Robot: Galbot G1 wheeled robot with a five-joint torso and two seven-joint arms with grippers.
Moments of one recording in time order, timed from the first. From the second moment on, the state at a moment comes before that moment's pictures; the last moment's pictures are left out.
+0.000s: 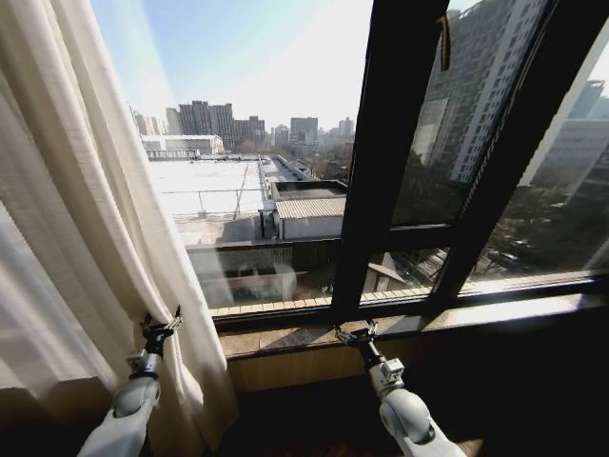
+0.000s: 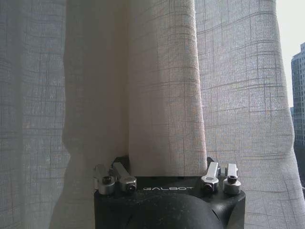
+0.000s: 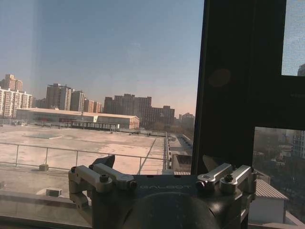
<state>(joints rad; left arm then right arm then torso) 1.07 -1.13 -0.61 -1.29 -0.41 -0.32 0.01 -1.27 1.18 0.32 1.80 0.25 0.15 0.06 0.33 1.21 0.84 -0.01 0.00</state>
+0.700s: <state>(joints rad) 1.05 -1.12 -0.61 -1.27 -0.42 -0.34 0.01 -1.27 1.18 0.32 1.80 0.25 0.15 0.06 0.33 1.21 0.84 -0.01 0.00</state>
